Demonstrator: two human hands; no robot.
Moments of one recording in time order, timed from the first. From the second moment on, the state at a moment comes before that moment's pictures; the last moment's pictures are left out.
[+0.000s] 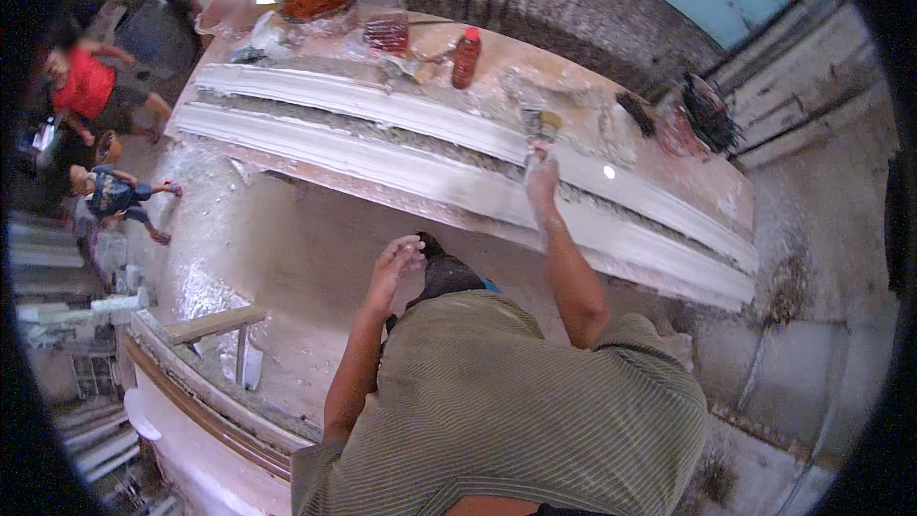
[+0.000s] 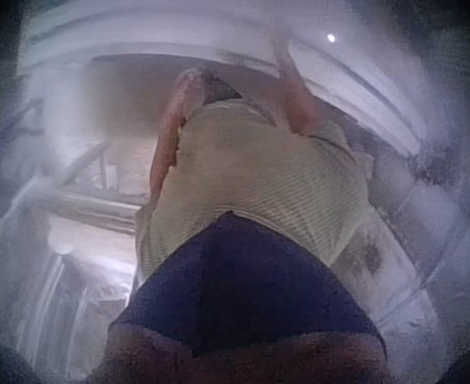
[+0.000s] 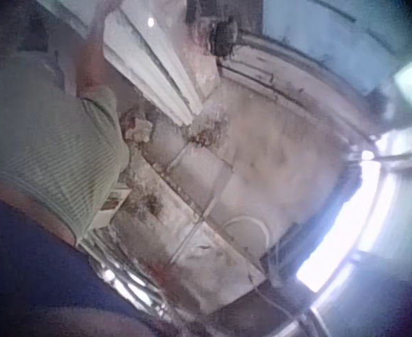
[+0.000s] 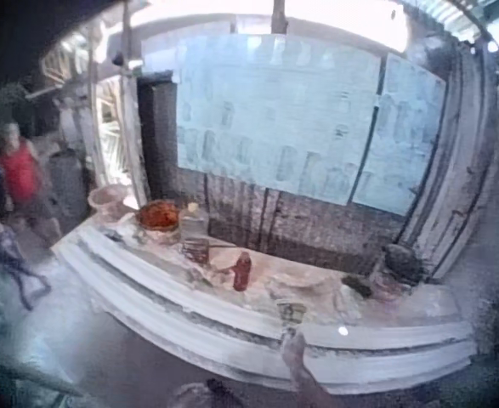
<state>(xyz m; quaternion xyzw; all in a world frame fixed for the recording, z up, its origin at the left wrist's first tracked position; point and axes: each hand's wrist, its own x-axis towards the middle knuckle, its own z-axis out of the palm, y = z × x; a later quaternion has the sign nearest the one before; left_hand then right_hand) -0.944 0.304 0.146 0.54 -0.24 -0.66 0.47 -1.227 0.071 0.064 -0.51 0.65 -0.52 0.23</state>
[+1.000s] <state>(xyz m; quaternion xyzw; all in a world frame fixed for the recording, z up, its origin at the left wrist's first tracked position) -0.636 0.356 0.111 0.55 0.09 -0.41 0.72 -0.765 0.103 0.108 -0.84 0.32 -0.31 0.32</state>
